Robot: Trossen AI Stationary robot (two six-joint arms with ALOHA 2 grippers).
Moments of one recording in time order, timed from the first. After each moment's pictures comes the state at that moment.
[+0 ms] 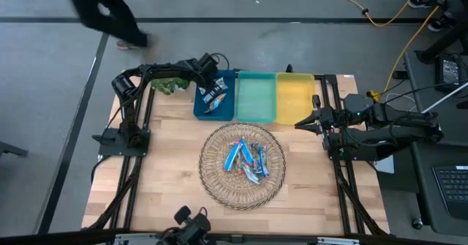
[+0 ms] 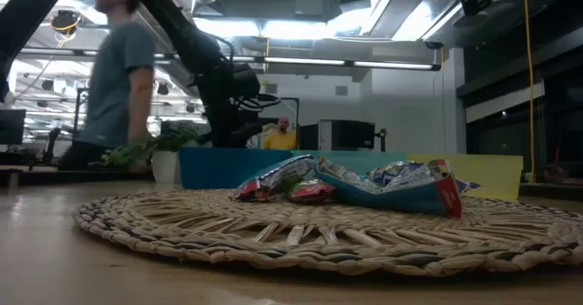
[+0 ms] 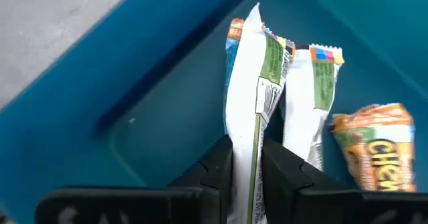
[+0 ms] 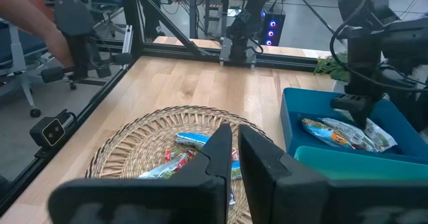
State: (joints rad) left arm 0.75 1.90 1.22 -0.42 -0.01 -0.06; right arm -0.04 0.55 0.69 -0.39 -0.15 -0.08
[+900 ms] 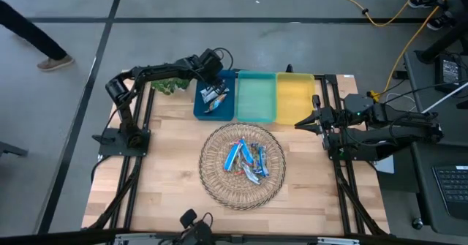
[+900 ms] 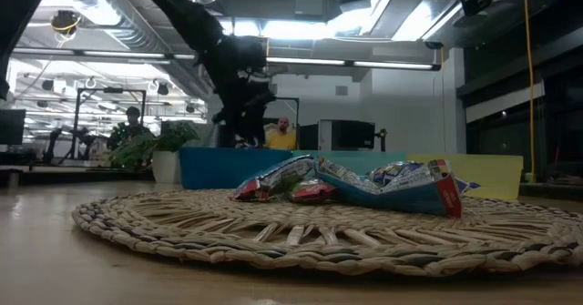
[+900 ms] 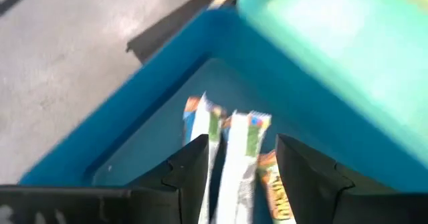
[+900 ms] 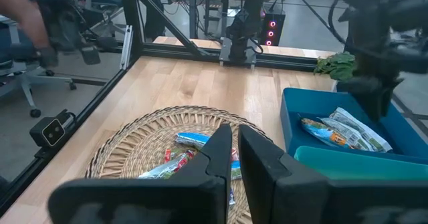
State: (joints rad) left arm 0.69 1.80 1.28 -0.42 0.02 -0.08; right arm -0.04 0.55 0.69 -0.39 -0.15 -0.08
